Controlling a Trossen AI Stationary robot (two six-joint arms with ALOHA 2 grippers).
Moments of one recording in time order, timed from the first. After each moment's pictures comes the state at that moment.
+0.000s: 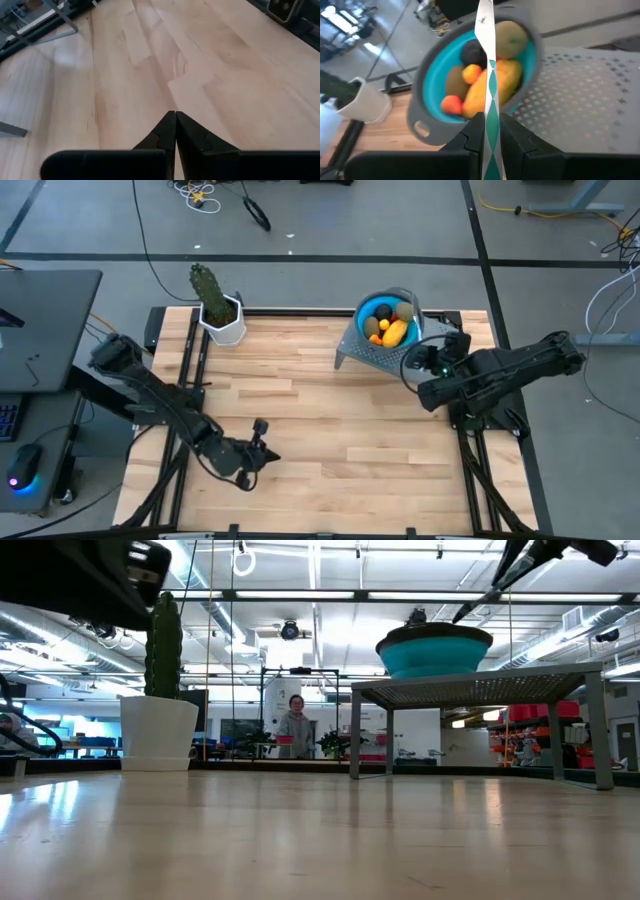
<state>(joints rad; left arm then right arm) -0.73 1.36 0.66 0.03 -0.56 0.01 0.33 1.19 1.31 -1.57 0.98 1.95</state>
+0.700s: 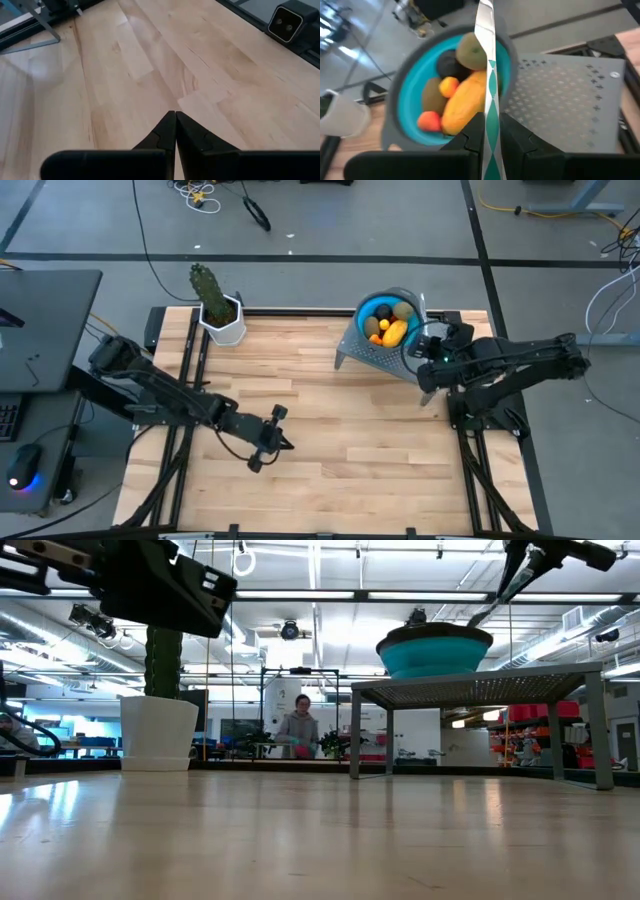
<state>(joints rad) -0.44 1.36 0.66 0.13 -0.16 0.18 0.20 1.16 1.31 -1.57 0.92 1.89</state>
